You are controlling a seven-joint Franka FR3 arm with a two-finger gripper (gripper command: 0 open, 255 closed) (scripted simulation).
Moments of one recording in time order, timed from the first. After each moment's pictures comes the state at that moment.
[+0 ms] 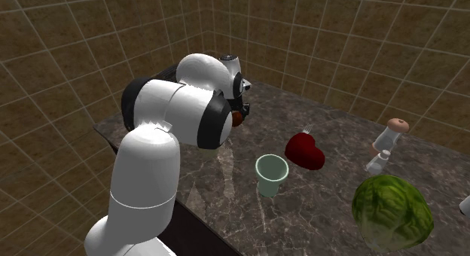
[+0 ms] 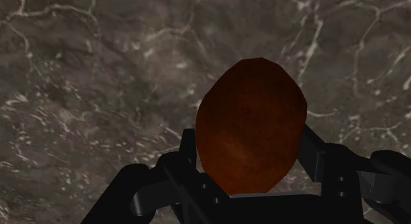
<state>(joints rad) 0.36 0.48 0.32 -1.72 -0.28 2.29 0.05</state>
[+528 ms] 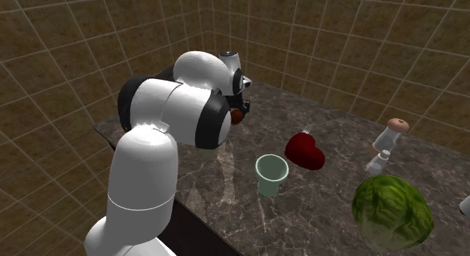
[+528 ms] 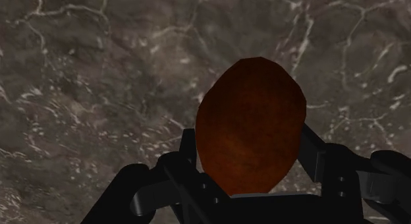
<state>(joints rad) 0.35 0.46 0.32 -1.71 -0.27 2.25 0.04</state>
